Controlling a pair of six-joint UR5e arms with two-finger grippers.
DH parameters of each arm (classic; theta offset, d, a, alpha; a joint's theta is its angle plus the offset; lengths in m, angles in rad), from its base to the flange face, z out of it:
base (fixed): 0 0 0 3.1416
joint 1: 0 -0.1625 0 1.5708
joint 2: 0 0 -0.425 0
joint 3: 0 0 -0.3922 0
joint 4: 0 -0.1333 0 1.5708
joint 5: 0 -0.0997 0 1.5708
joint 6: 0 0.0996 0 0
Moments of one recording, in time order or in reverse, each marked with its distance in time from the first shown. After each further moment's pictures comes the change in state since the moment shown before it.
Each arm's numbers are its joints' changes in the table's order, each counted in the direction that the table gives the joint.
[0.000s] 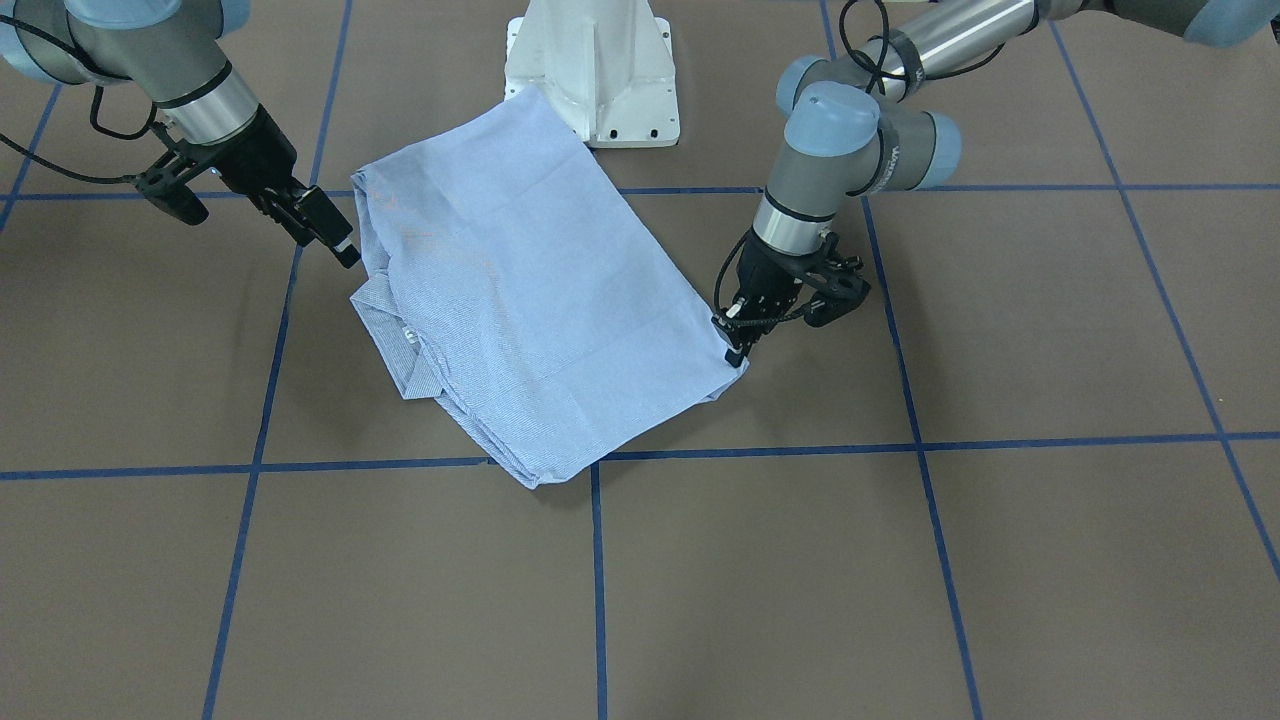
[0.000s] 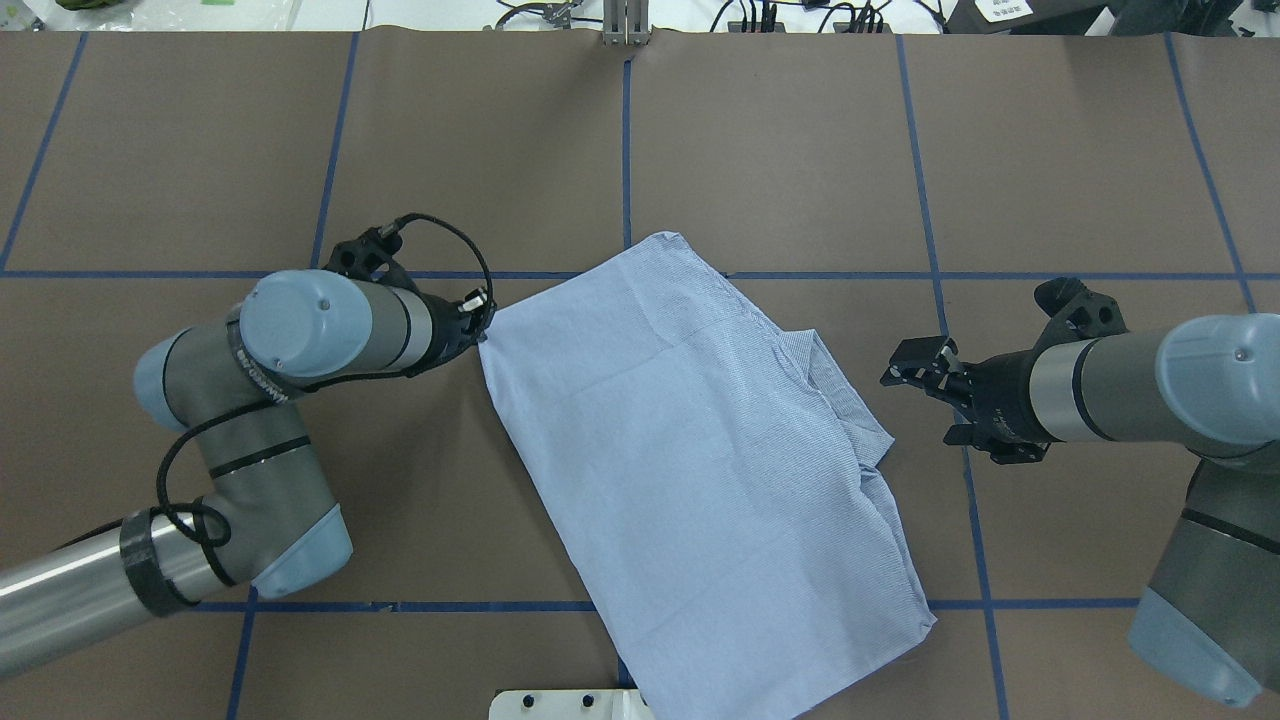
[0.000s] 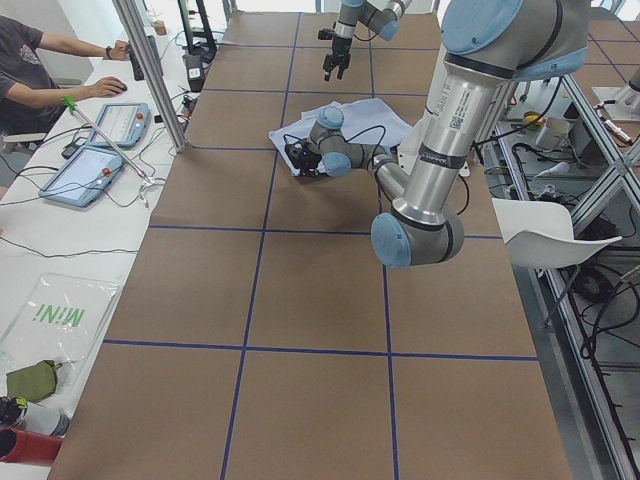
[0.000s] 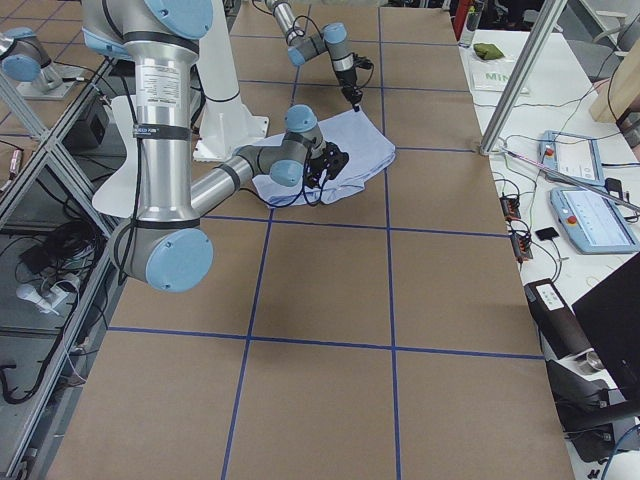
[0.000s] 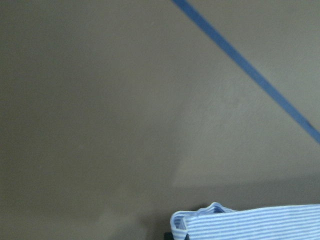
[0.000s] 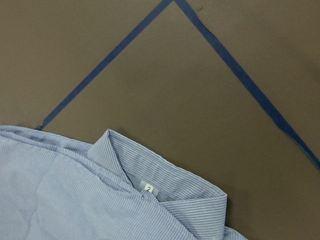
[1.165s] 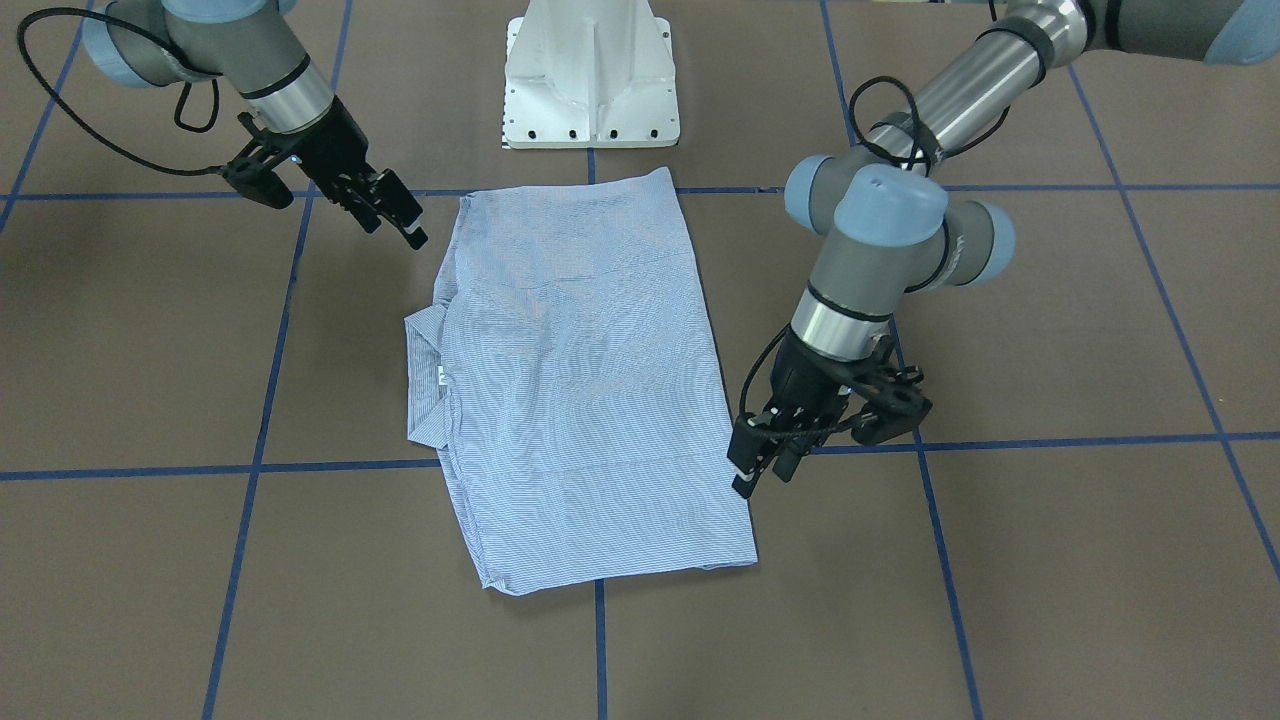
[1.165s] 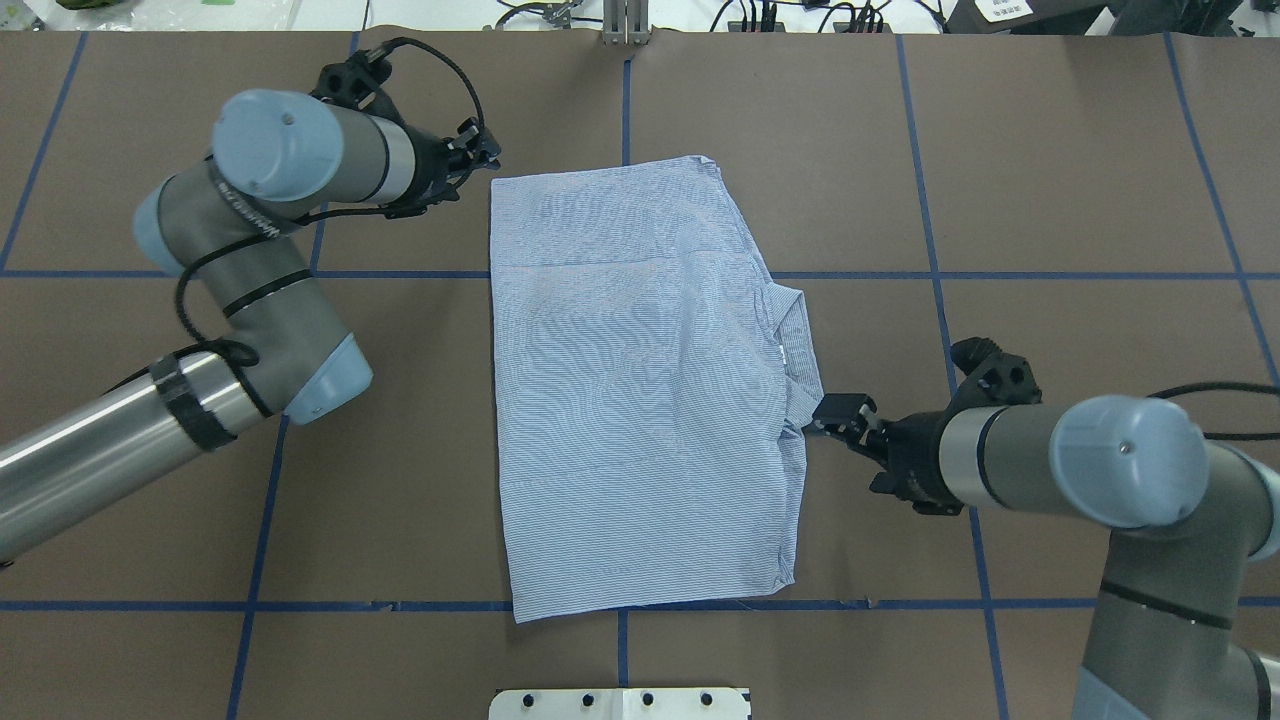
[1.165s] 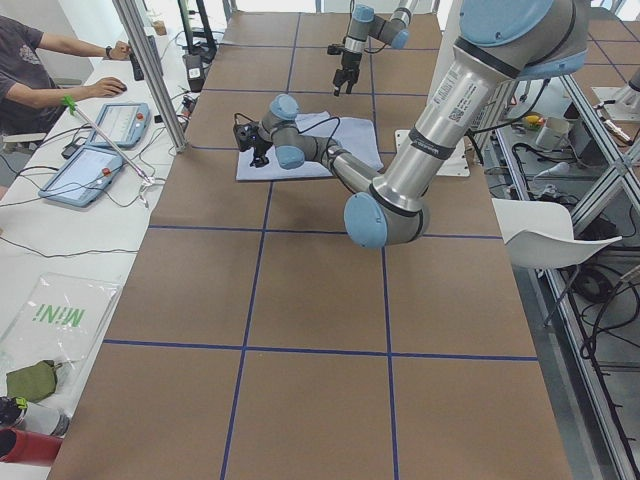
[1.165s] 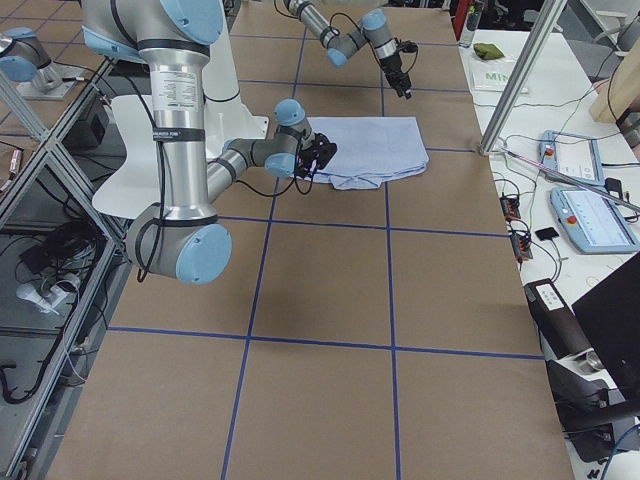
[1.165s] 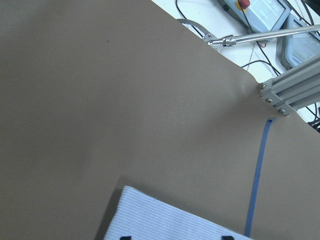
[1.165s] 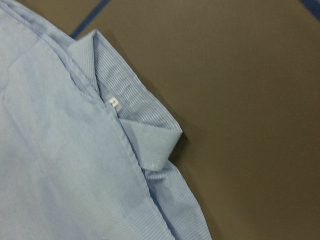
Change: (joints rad) left arm 0.171 0.065 -0.111 0.173 0.072 0.173; right arm 0.222 -0.064 0.010 0.000 0.190 0.106
